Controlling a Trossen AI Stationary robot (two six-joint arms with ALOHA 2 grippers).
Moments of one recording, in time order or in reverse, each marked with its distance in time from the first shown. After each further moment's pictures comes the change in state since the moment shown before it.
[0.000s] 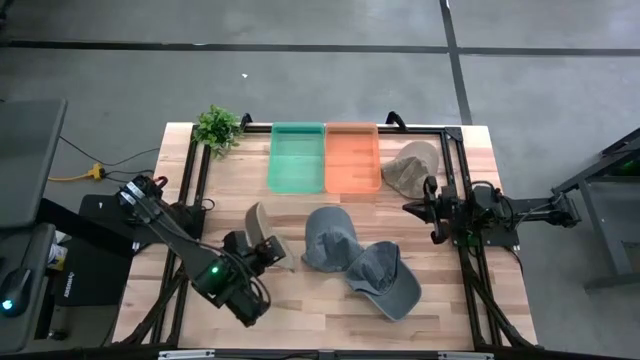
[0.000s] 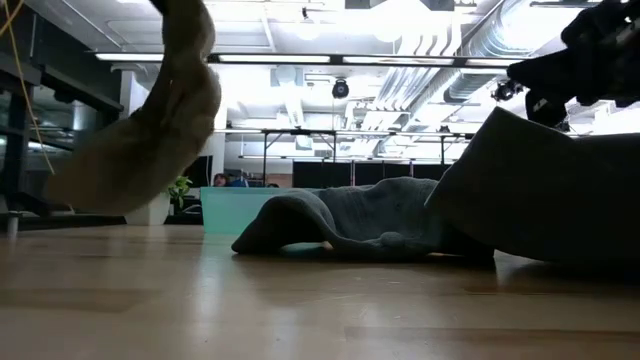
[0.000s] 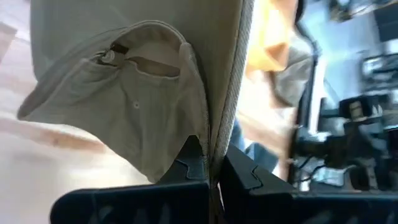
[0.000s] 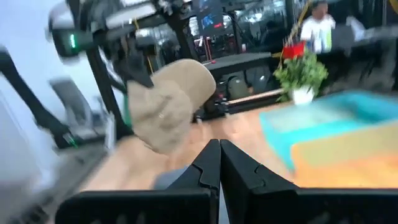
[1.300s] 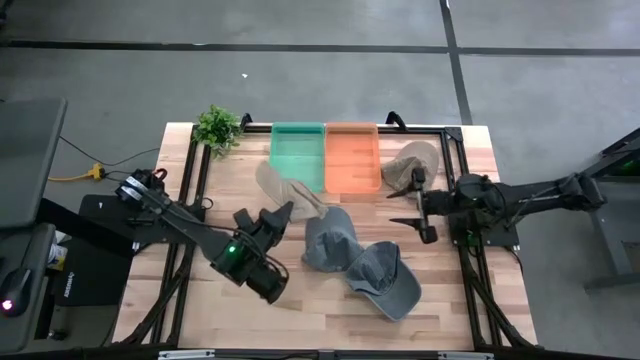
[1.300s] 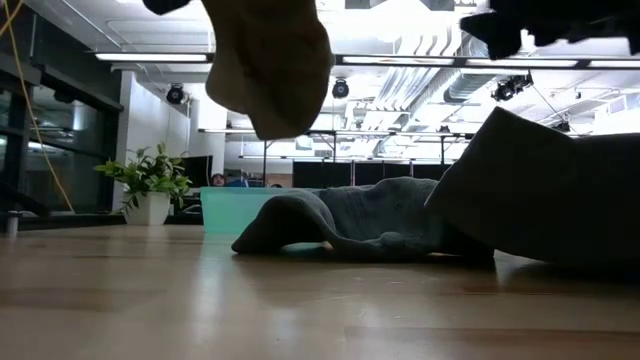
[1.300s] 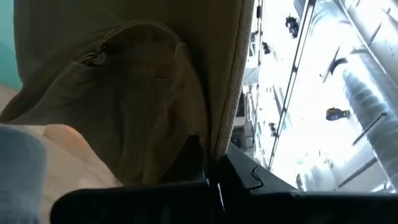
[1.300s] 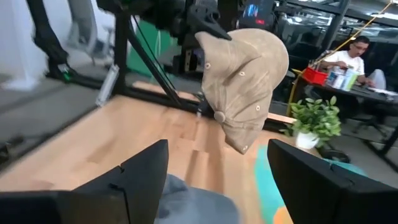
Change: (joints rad) left arm 0.164 -0.026 -0.103 0.265 -0.638 -0.020; right arm 0.000 0.615 0.378 0.102 -0.105 -0.517
